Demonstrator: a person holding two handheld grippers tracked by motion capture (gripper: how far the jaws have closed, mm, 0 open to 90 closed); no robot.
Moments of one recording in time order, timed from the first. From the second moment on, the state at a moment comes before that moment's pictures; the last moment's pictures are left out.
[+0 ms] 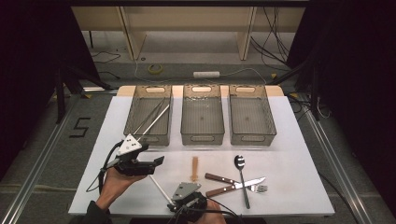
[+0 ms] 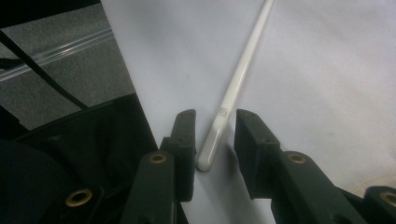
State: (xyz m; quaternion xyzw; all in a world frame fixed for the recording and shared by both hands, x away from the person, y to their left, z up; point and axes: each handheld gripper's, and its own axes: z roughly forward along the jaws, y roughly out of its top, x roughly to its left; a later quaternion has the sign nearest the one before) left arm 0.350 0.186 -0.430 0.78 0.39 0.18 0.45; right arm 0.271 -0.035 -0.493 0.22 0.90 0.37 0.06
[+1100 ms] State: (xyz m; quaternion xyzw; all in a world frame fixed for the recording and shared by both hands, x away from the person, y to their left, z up) left arm 0.347 0.180 -0.435 0.87 0.30 0.10 0.37; right arm 0.285 -0.046 -0.476 0.22 0.90 0.36 0.06
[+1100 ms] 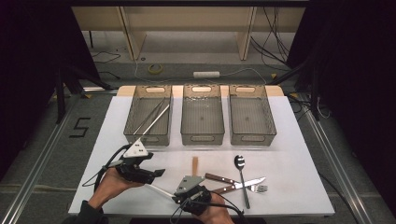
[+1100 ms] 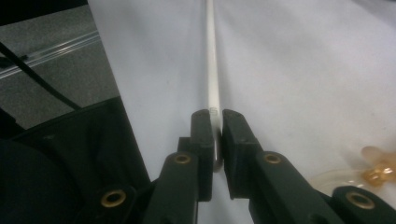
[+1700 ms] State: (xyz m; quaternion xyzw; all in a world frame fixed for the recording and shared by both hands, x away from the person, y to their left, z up) left arm 0.341 0.167 -0.450 0.93 0.22 0.06 0.29; right arm 0.300 -0.060 -0.460 0.20 0.91 0.35 0.06
